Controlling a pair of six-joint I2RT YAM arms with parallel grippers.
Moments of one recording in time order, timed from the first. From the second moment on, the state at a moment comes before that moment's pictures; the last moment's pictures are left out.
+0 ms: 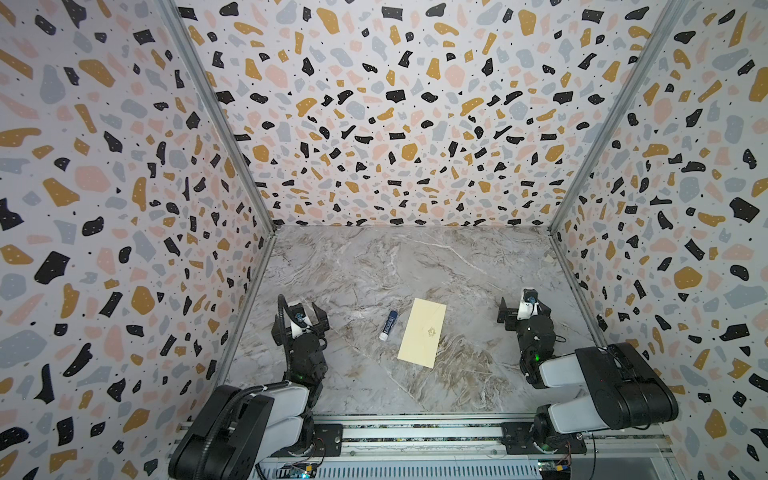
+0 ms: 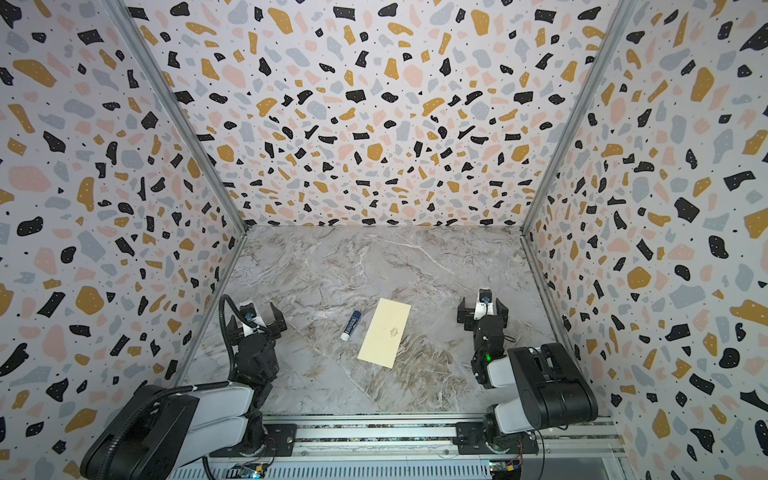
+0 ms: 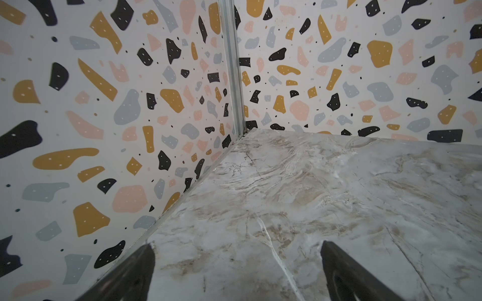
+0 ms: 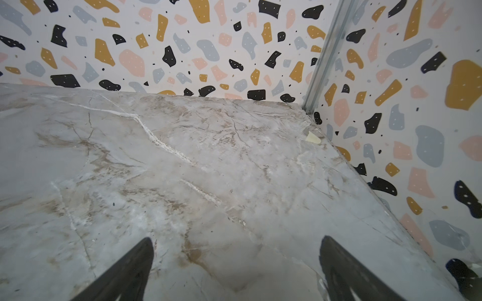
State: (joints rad) left arm -0.24 1.21 0.01 1.13 -0.68 0.05; right arm 0.14 1.45 0.15 1.11 0.23 -0.07
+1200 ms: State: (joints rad) left arm -0.14 1.41 0.15 1.10 -0.45 0.03; right arm 0.10 1.50 0.18 1.15 0.12 -0.07
